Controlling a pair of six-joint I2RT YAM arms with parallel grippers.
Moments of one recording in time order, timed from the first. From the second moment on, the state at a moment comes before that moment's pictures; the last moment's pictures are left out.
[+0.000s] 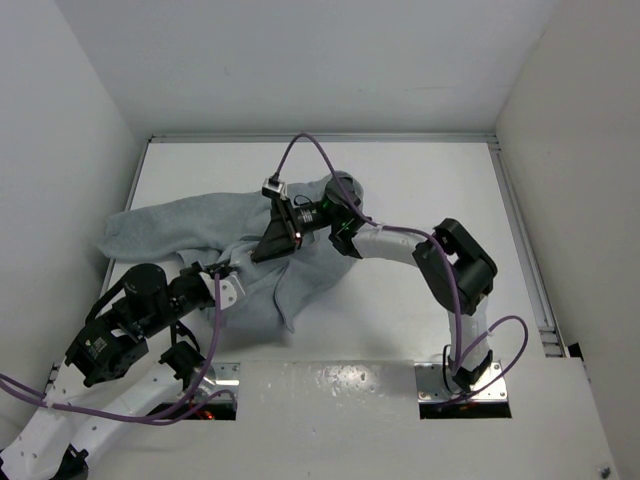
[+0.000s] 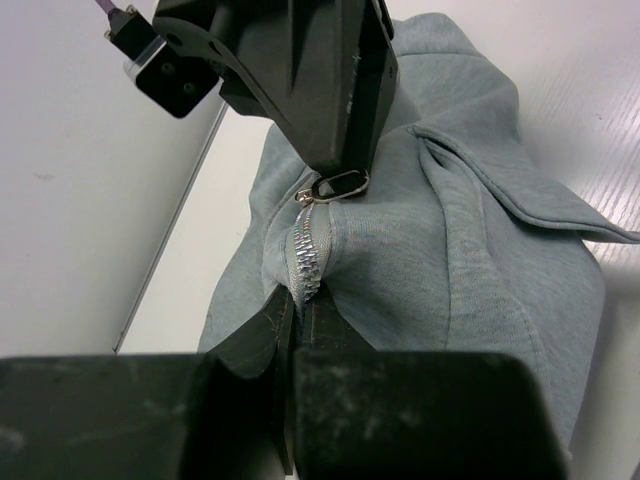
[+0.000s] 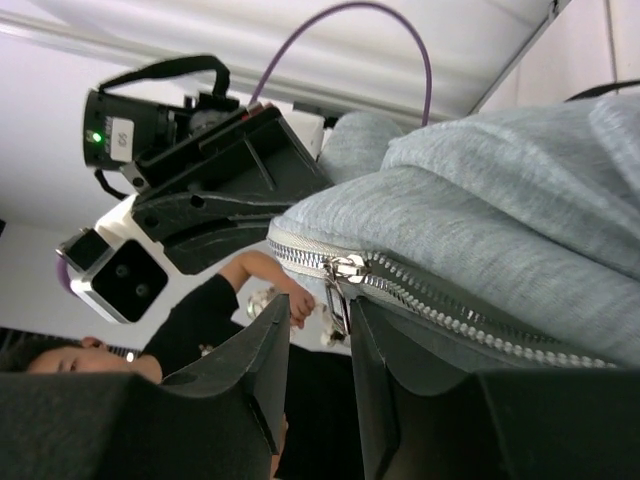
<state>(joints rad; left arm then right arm) -0.65 0.40 0.85 -0.73 0.08 0.70 0.76 1.97 1.21 1.02 -1.17 1.58</state>
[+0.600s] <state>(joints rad) -0.65 0.40 0.85 -0.73 0.10 0.70 0.79 1.97 1.23 0.93 -1.21 1.51</state>
